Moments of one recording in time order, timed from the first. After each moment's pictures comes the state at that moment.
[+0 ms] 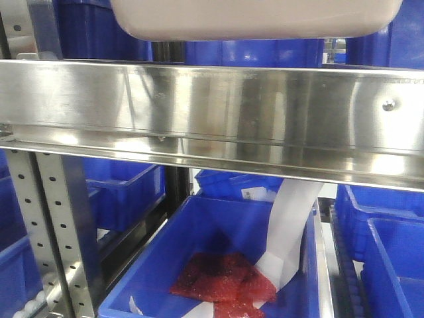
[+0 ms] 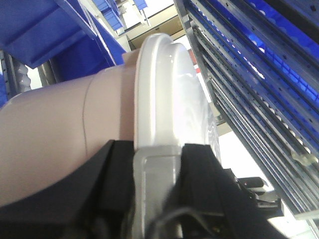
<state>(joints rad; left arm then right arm) -0.08 1.58 -1.34 -1.76 0.96 0.75 -0.25 1.29 -1.04 1.79 0.84 -0.66</state>
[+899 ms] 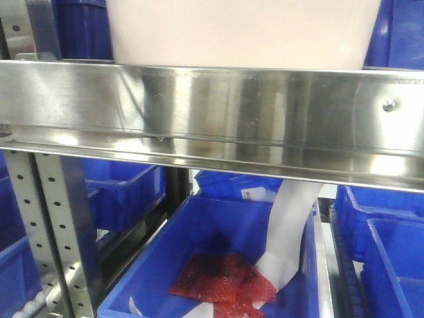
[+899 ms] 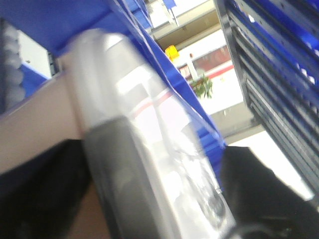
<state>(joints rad) -0.09 1.74 -1.43 -1.73 0.91 0.84 -0.17 1.58 -1.13 1.77 0.83 -0.80</state>
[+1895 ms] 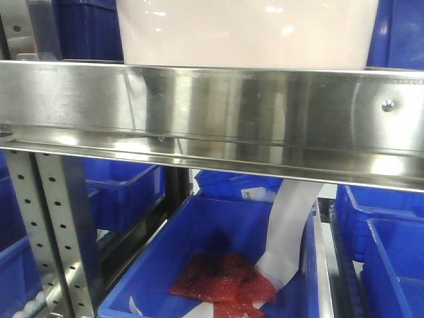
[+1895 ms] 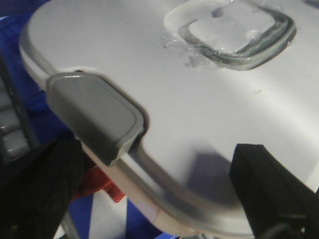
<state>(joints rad) -0.13 1.72 -1.78 -0.81 1.06 0.80 -0.15 1.51 -1.37 0.97 0.70 -0.88</state>
